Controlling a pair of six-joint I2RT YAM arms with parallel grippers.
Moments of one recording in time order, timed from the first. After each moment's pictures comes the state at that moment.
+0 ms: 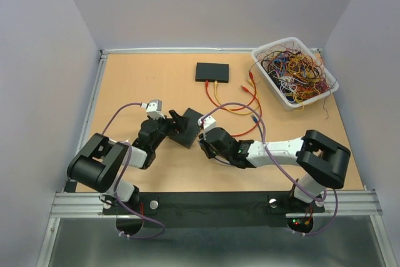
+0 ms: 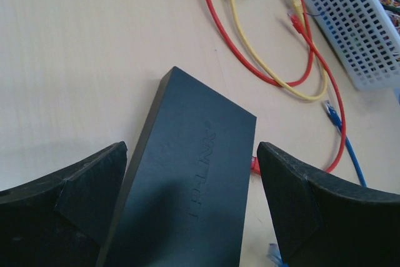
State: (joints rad) left arm -0.43 1.48 0.23 1.04 0.02 -0.61; right arm 1.08 1.59 0.74 0.23 0.29 0.32
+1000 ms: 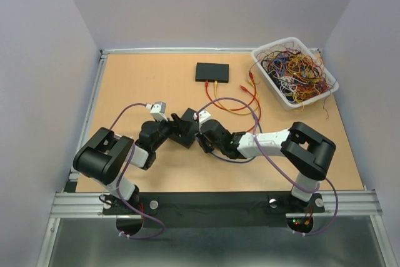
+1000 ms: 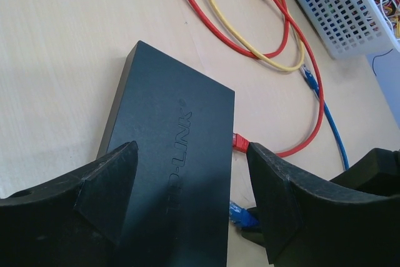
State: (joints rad) left arm -0.43 1.58 0.22 1.15 0.17 -0.61; right arm 1.01 1.74 0.87 0.16 0.22 0.30
